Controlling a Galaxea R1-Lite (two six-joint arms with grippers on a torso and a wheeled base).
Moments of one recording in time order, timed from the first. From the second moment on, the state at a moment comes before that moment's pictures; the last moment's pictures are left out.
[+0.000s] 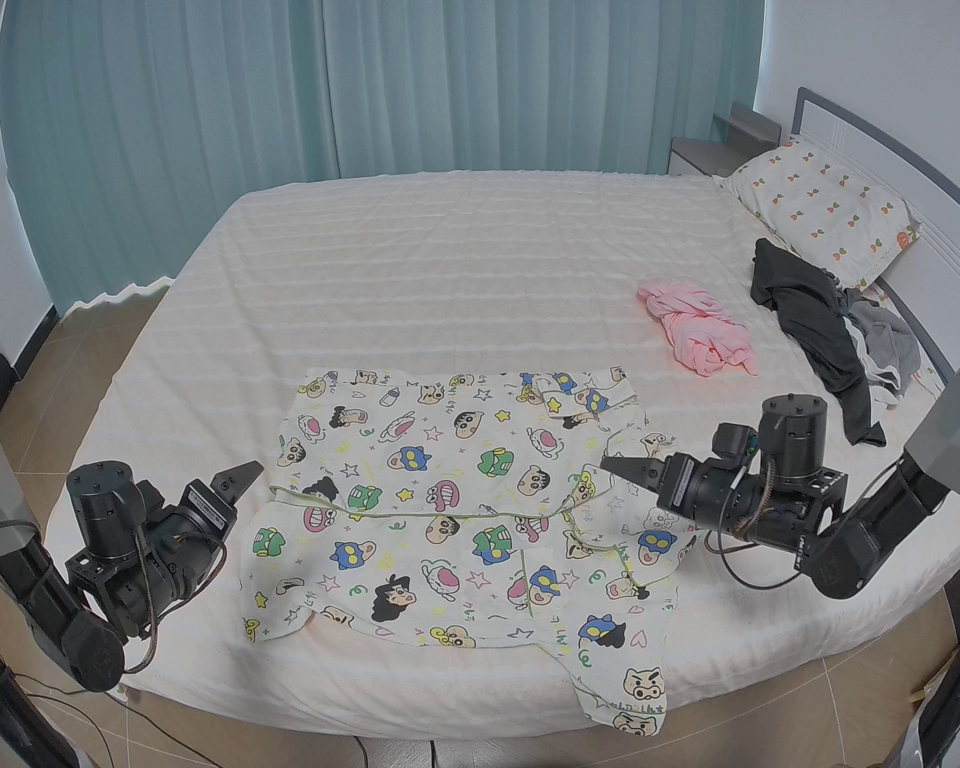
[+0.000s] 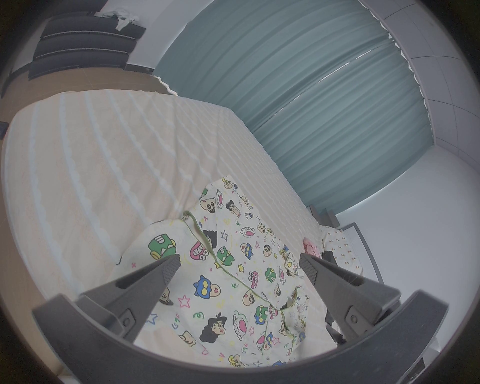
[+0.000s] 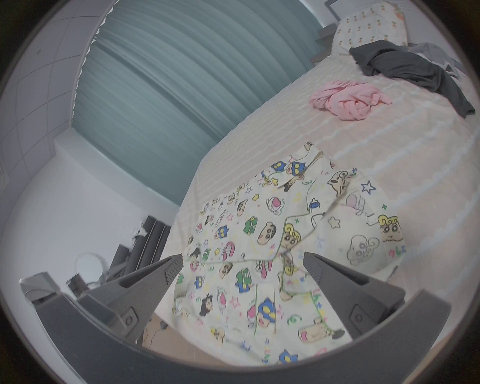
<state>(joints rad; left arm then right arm) -0.15 1.81 -0.20 -1.33 0.00 -0.94 0.40 1.98 -0.65 -0.98 0.23 0.63</state>
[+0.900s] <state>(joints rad) -0.15 1.84 -0.21 -1.33 -0.01 -0.94 0.42 2.36 -1.17 -0.82 -0.05 0.76</state>
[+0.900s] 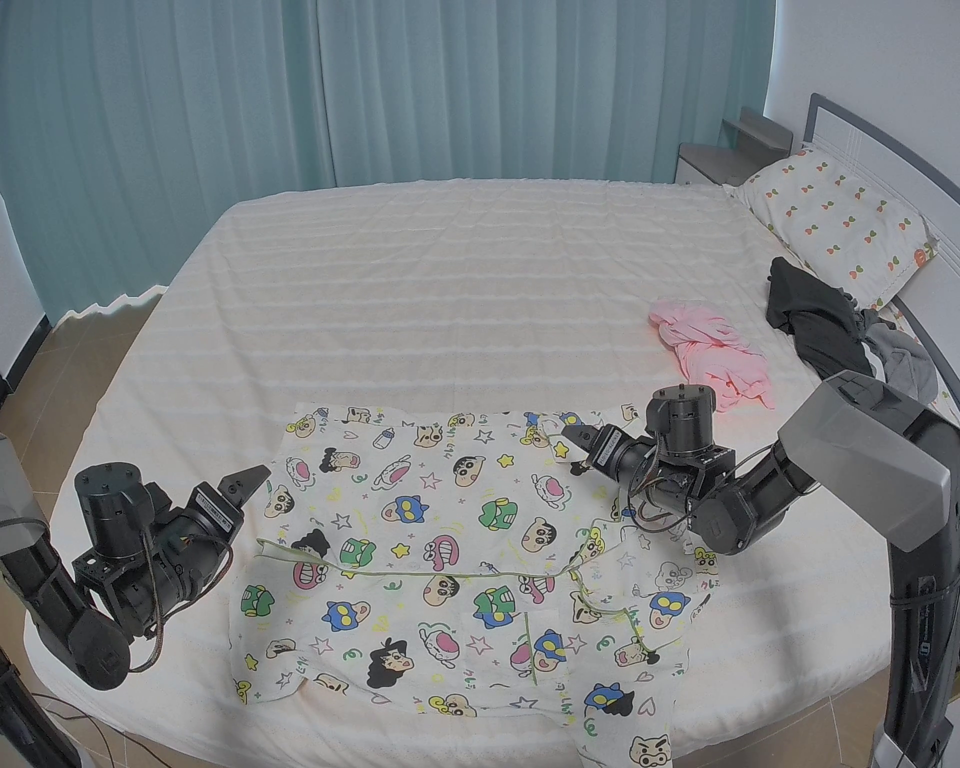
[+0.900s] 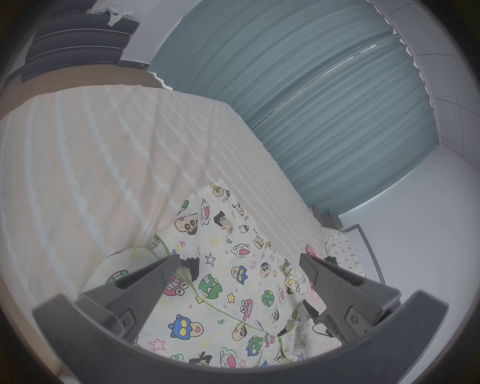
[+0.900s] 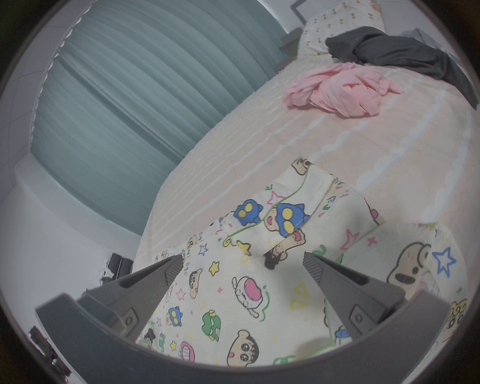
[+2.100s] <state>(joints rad) -0.17 1.84 -0.20 -1.34 -0.01 -0.93 0.41 2.47 -1.36 -0.61 -0.08 0.89</state>
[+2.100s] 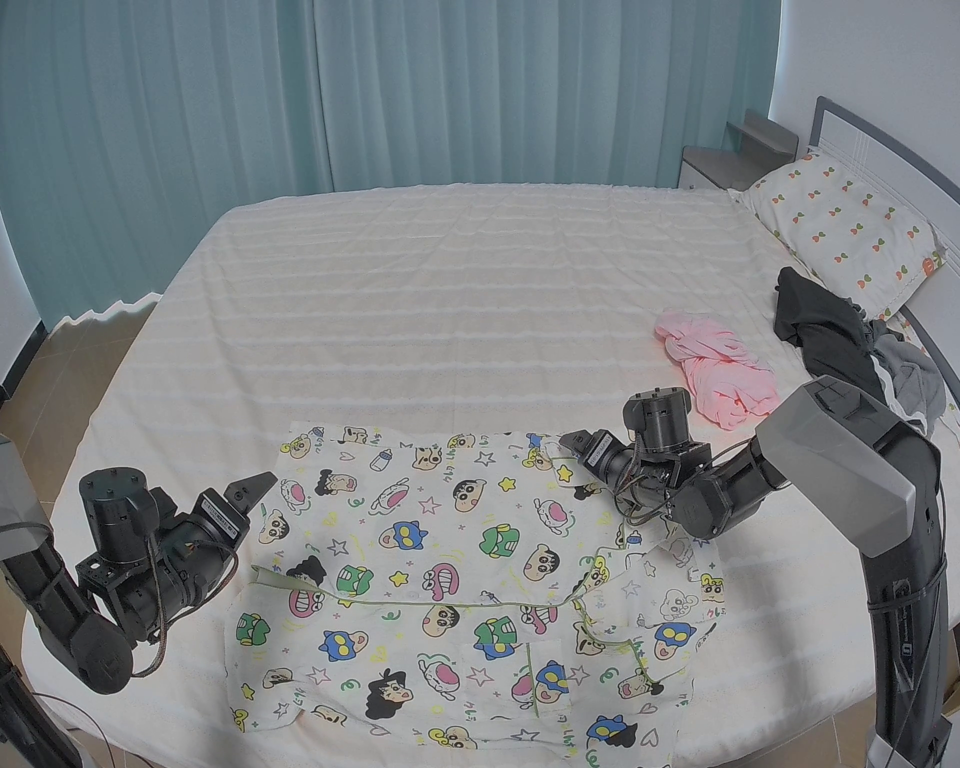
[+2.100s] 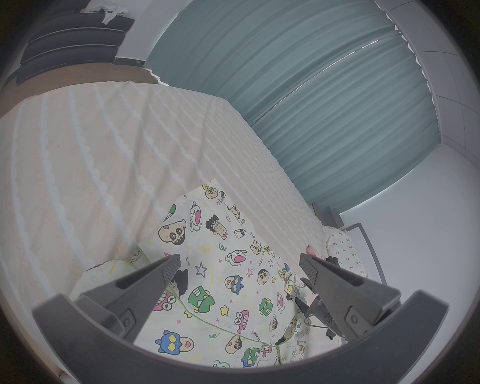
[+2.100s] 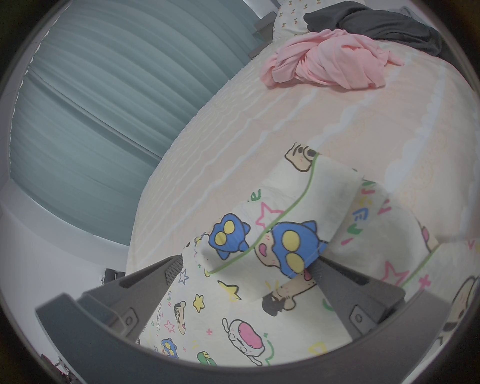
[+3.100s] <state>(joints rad) -0.17 1.89 -0.21 -1.34 -0.01 -0.93 0.33 2.69 -1.99 -0.43 -0.16 0.85</state>
